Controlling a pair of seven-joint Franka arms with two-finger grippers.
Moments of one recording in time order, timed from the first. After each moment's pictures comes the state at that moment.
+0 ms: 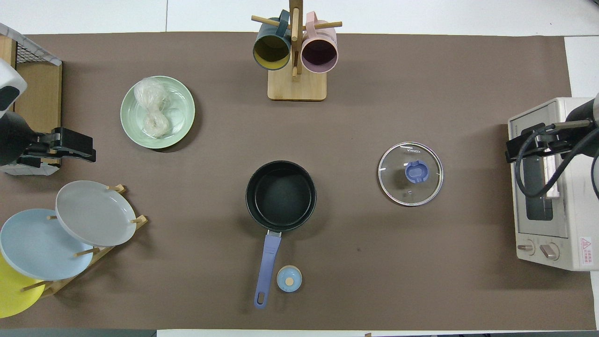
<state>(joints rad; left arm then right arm) -0.04 -0.04 -0.10 -1.60 -0.02 1.50 -0.15 0.02 0.01 0.00 -1.59 -0.02 1.48 -0.03</state>
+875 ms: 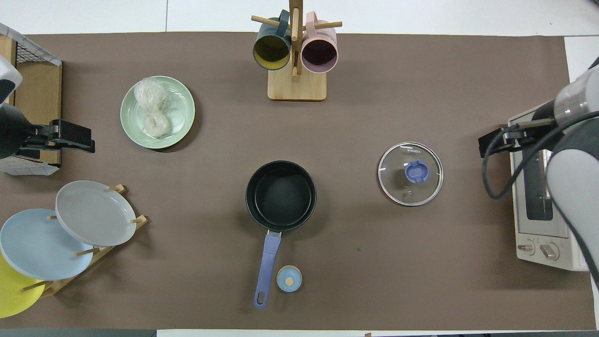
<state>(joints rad) -0.03 -0.03 -0.10 -1.60 -0.03 1.56 -0.16 0.07 0.03 0.02 -1.64 -0.02 1.60 0.02</state>
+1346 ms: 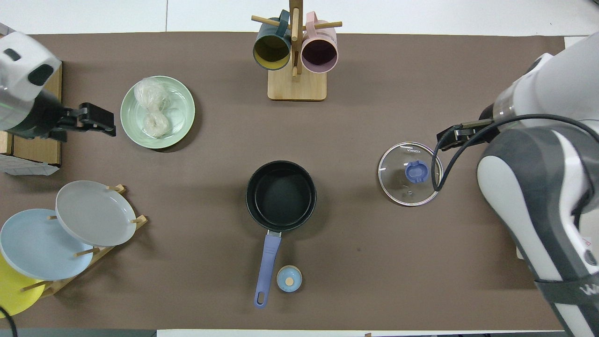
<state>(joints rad) -0.03 0.36 -0.10 -1.54 -0.03 1.90 -0.16 0.13 0.09 0.02 -1.91 0.00 1.97 0.05</state>
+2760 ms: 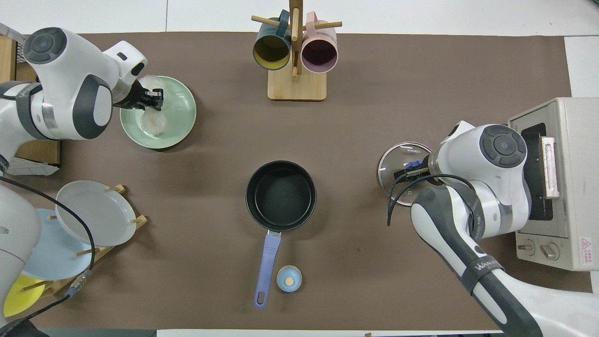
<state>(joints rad) -0.04 0.55 -0.11 -1.49 0.00 2.06 -0.12 0.16 0.12 0.02 -2.21 0.02 2.30 0.01</state>
